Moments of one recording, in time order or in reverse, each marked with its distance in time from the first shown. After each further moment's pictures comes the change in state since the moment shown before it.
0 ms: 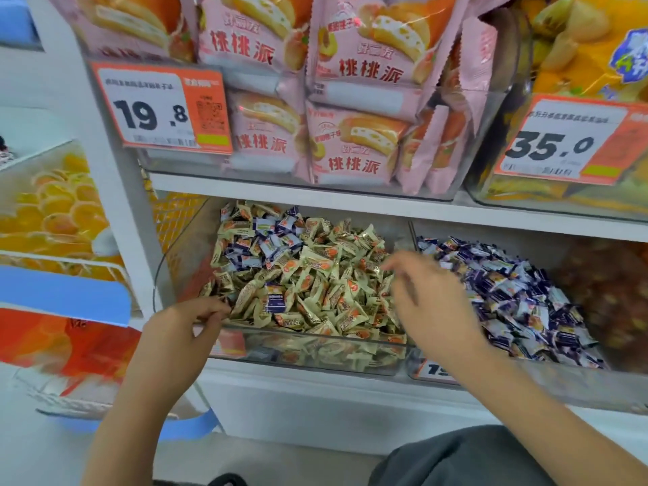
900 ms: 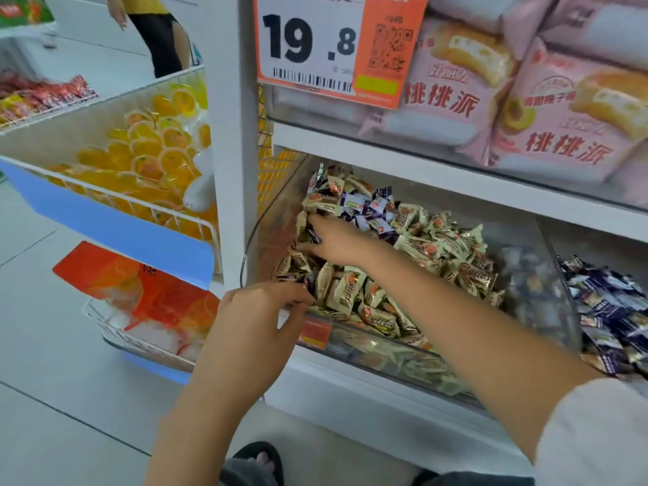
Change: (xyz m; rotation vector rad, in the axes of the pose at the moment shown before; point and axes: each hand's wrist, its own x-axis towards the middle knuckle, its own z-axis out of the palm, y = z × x) left_hand -0.005 -0.007 -0.014 -0.066 -0.036 -0.046; right_hand 0.152 -0.082 0.214 -0.162 -0.729 -0.237
